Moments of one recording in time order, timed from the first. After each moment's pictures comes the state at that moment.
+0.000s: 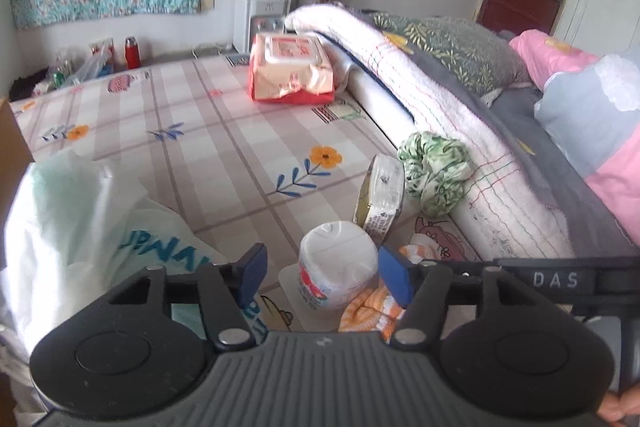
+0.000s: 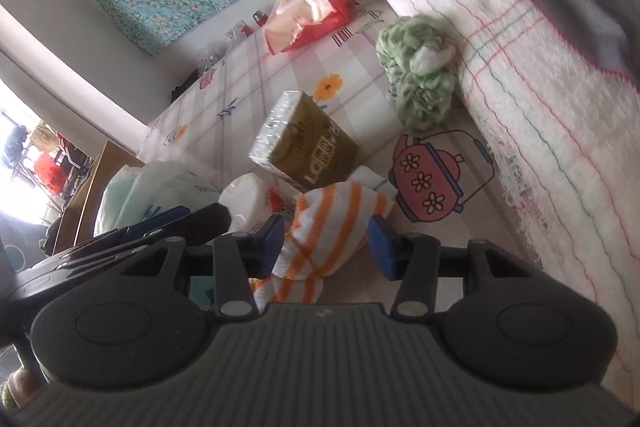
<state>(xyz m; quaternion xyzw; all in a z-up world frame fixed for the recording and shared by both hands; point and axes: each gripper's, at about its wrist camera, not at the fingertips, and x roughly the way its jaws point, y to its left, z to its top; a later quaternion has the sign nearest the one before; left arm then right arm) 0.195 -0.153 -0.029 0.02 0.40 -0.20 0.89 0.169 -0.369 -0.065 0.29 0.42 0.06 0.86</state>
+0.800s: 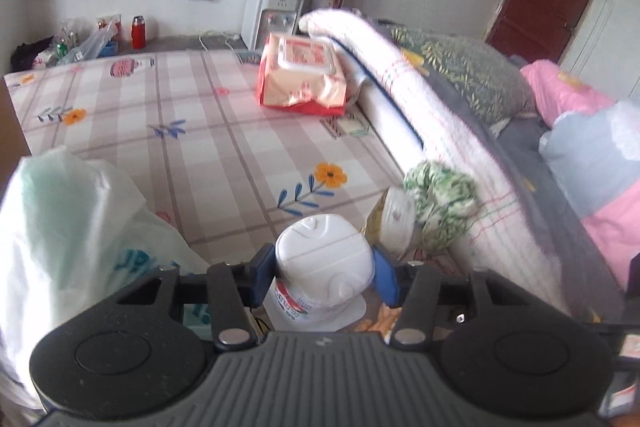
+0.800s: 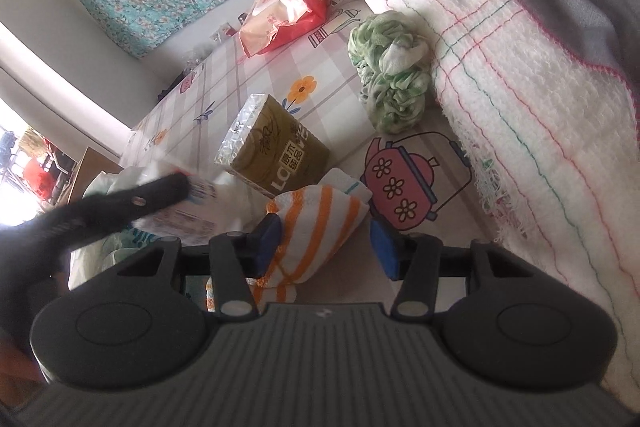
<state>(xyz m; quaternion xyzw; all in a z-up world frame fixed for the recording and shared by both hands) 0.211 -0.138 -0.011 -0.05 0.40 -0.19 0.89 0.177 -0.368 -0.077 0.28 0.42 0.03 0.86</state>
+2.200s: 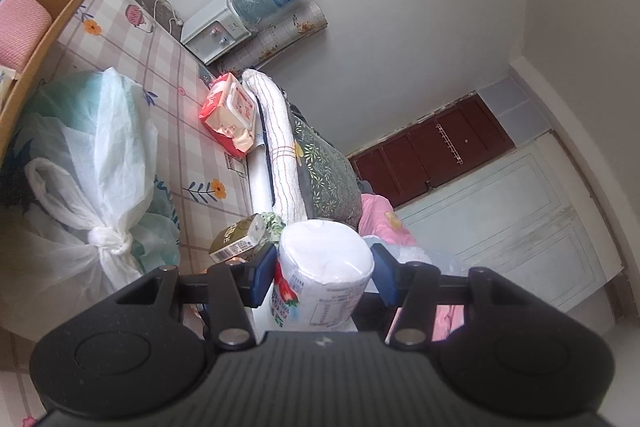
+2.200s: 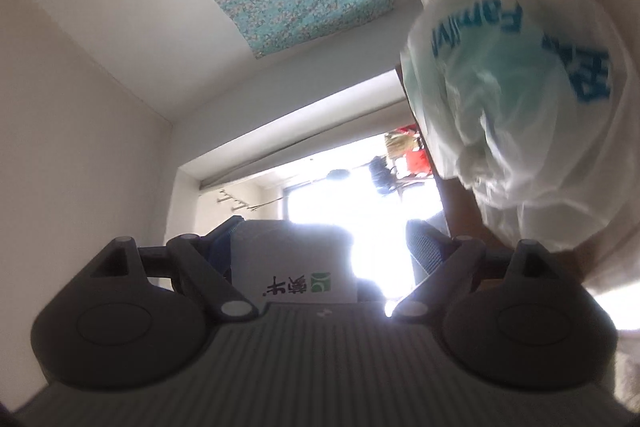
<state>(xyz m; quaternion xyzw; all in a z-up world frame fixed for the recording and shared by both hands) 0.117 0.018 0.023 -0.41 0.33 -0.32 0.79 0.152 -0.242 -0.161 0.77 0.28 0.37 0.43</state>
